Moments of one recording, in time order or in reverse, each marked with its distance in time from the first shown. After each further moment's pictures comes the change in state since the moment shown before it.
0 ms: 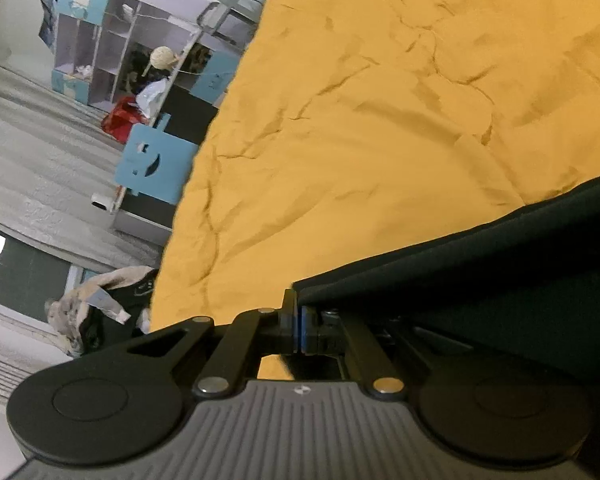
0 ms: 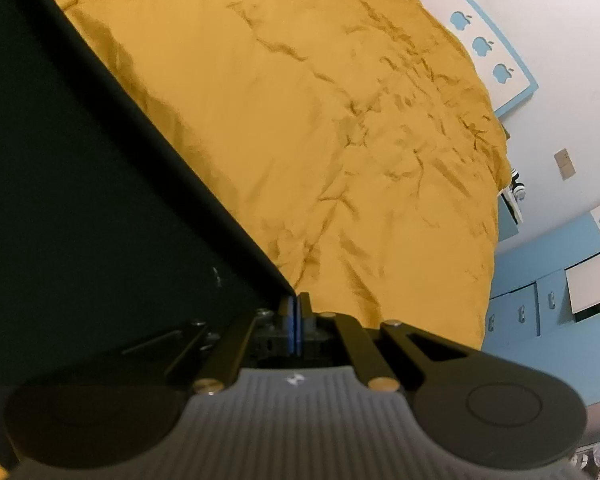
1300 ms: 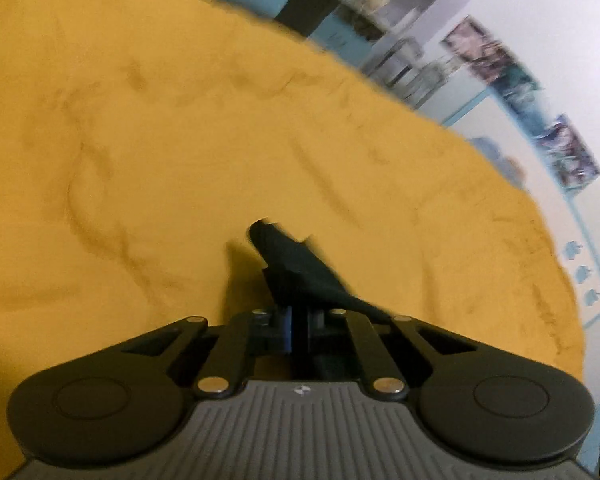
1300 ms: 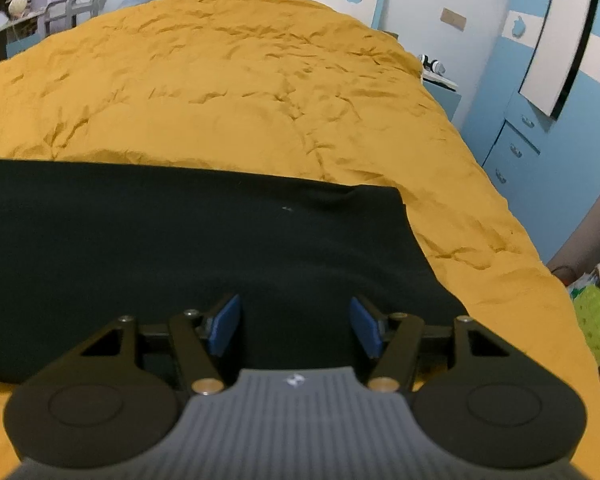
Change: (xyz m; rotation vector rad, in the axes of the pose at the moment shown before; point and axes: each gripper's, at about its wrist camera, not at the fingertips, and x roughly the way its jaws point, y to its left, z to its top) left arm 0.058 0.141 -0.157 -1.424 -0.114 -0.758; right arm -0.112 0.059 -0.063 0.681 -0.067 -0.009
